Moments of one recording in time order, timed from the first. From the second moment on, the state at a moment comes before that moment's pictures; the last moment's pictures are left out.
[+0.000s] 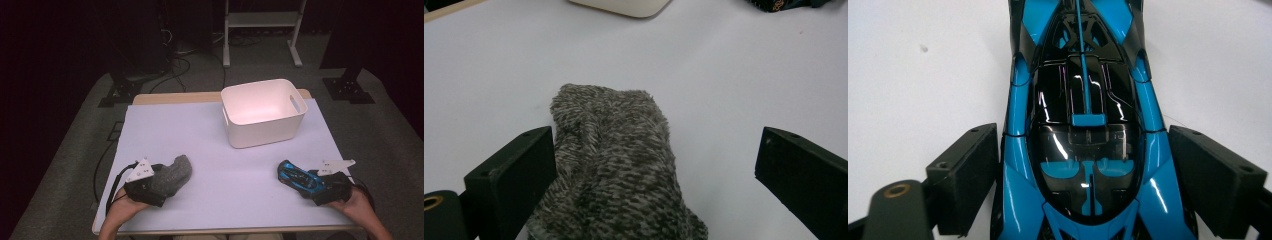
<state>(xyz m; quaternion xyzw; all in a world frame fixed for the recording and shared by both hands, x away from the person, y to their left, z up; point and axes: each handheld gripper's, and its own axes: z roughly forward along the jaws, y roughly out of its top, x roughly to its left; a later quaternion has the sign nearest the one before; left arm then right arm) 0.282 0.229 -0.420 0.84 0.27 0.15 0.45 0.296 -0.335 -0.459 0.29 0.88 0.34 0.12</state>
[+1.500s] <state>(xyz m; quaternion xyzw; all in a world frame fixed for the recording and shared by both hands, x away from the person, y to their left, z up) 0.281 0.229 -0.418 0.84 0.27 0.16 0.45 0.295 -0.320 -0.436 0.28 0.88 0.37 0.10</state>
